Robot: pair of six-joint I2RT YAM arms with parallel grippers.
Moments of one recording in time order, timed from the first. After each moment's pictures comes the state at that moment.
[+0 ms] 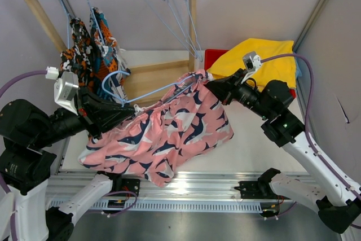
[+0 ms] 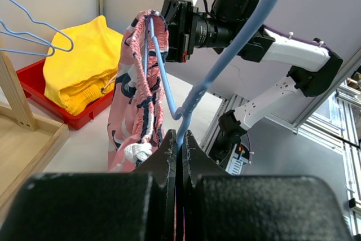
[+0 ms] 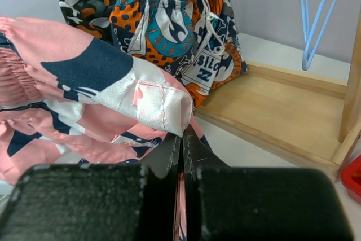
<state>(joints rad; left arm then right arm) -0.36 0.77 1.64 -0.79 0.76 -0.30 0.63 0.95 1.08 -0.01 -0.30 0.39</state>
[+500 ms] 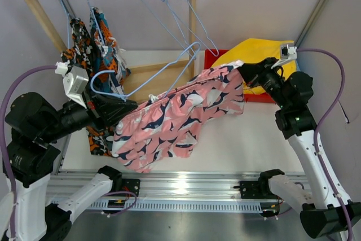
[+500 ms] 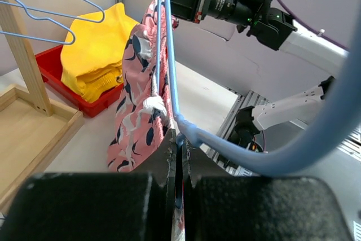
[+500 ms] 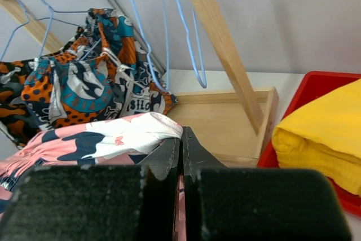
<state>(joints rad) -0.40 0.79 1.63 -0.83 0.65 -0.25 0.21 0.94 1.07 0.01 -0.34 0.50</state>
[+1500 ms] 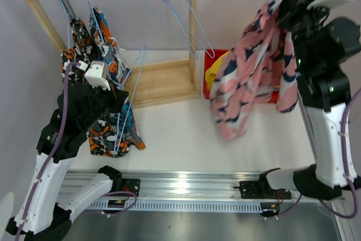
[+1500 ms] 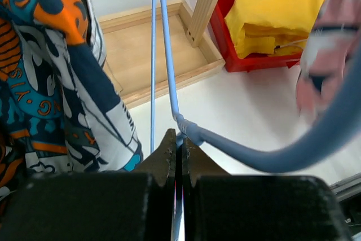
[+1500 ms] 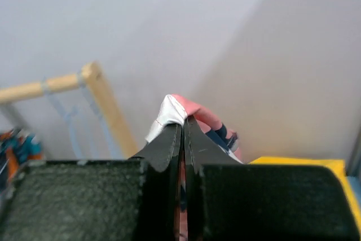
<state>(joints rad) -0.41 0.80 1.33 -0.84 -0.04 -0.24 0.40 1.27 1.97 -0.36 0.25 0.11</state>
